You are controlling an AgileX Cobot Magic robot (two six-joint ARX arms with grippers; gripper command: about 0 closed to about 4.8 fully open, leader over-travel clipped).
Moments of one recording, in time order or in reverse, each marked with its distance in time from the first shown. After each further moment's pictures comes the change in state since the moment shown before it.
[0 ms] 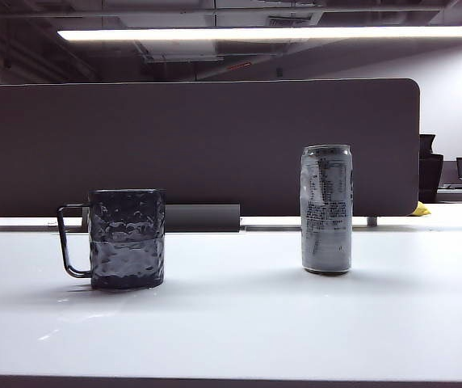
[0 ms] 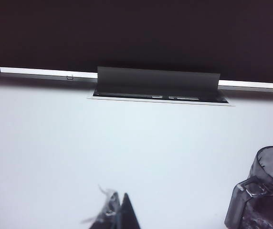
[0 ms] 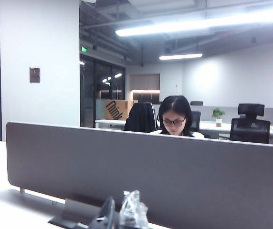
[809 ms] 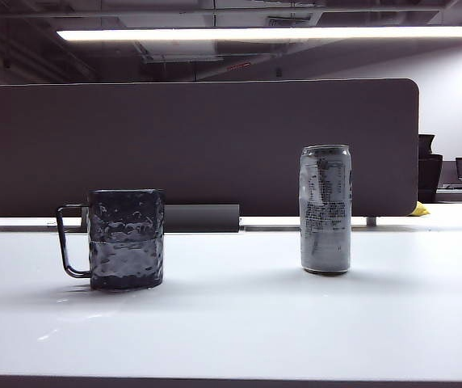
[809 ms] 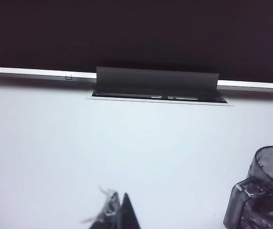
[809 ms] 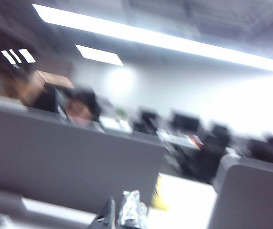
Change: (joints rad) left arm 0.000 0.000 0.000 0.000 0.000 0.000; right arm -0.187 -0.200 -0.077 -0.111 0.143 -0.282
